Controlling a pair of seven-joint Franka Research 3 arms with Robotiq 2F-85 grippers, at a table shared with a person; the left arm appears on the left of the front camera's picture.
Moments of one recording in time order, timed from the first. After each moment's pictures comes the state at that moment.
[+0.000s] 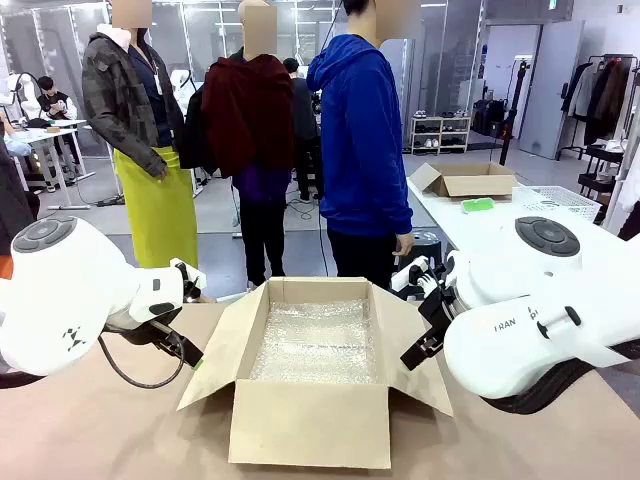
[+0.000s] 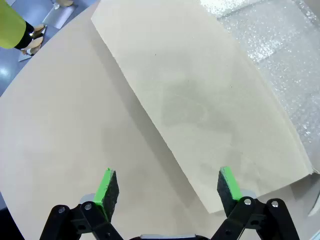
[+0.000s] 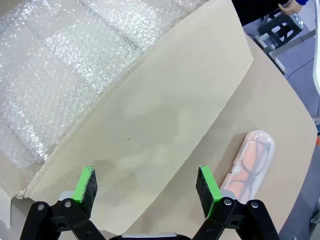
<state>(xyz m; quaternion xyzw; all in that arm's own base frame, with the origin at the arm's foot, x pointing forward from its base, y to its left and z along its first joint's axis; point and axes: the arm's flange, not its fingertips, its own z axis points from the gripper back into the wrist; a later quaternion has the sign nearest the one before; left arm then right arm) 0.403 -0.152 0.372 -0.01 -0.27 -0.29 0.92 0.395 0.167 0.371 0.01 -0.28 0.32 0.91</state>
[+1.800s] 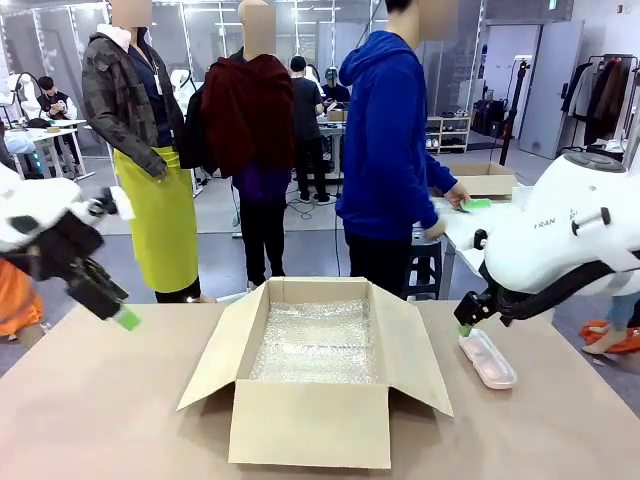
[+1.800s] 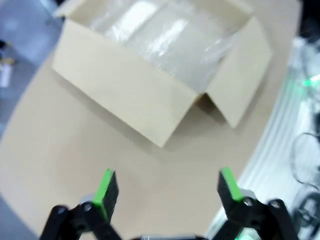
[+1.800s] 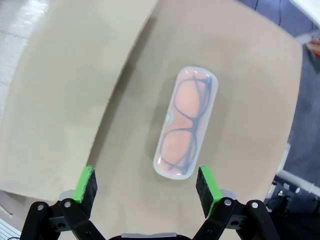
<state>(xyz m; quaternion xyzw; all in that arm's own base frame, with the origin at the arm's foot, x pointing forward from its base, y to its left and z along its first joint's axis) 0.334 -0.076 0.520 -0.15 -0.25 -0.46 0.84 0.456 0.064 0.412 0.03 -0.17 0.14 0.97</state>
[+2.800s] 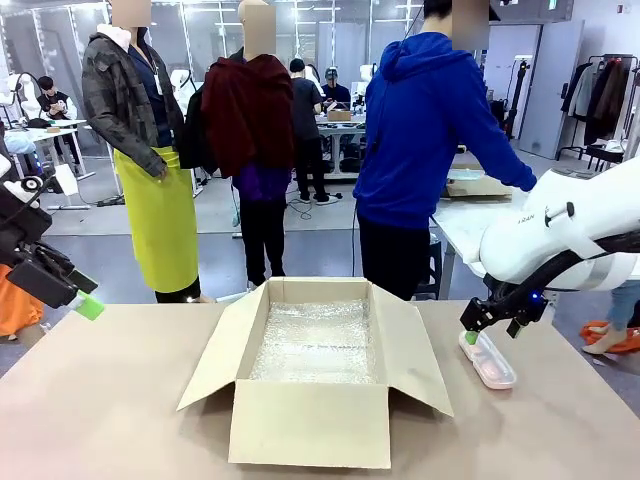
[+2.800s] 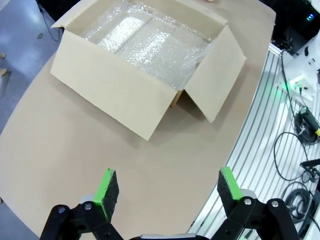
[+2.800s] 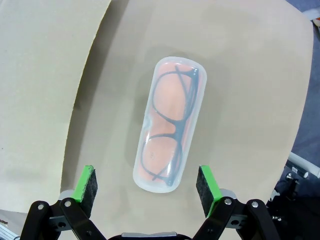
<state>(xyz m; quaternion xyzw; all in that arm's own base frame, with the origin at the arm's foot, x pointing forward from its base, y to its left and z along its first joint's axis) 0.308 -0.044 0.543 -0.19 -0.27 -0.45 0.83 0.493 0.042 0.382 0.03 -0.12 0.11 0.99</state>
